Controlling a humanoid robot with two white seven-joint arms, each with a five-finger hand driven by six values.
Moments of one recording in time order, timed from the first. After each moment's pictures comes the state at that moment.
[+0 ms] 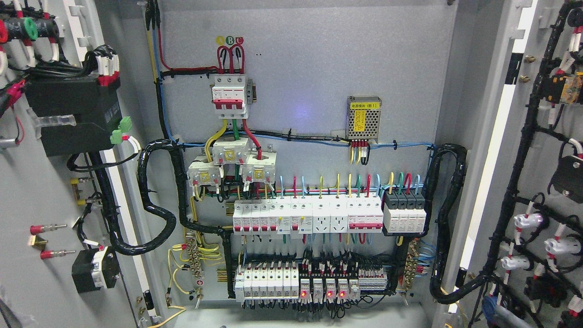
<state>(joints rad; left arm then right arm) 0.28 0.22 -0.33 -2.09 0.15 -0.44 0.13 0.40 -0.49 -0.04 -2.08 -0.46 -0.57 0.06</state>
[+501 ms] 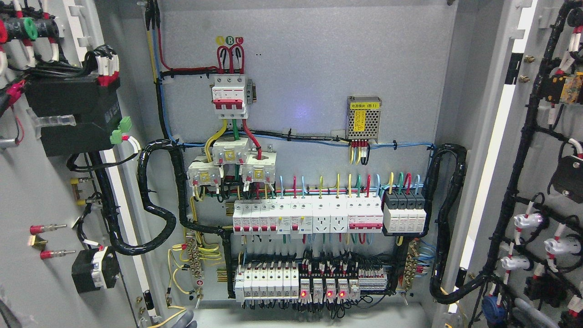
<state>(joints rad) 0.28 0.20 -0.24 -2.10 0.20 -0.48 0.13 0.41 -0.52 -0.09 -2.09 -0.48 -0.58 0.06</state>
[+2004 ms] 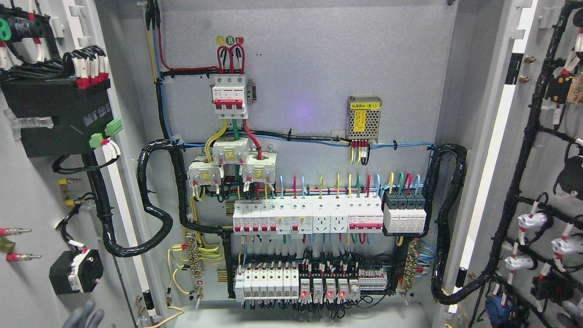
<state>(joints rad) 0.33 0.26 0.00 -2.10 0.45 -0.54 0.13 0.47 -0.49 -0.19 -2.06 -0.62 -0.59 0.06</state>
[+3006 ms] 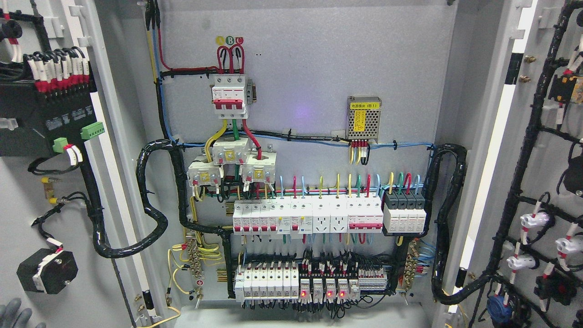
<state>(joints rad) 0.36 0.36 0.20 -2.06 0.65 -0.50 0.12 0.54 -0.49 -0.23 -2.06 -0.67 -0.69 0.12</state>
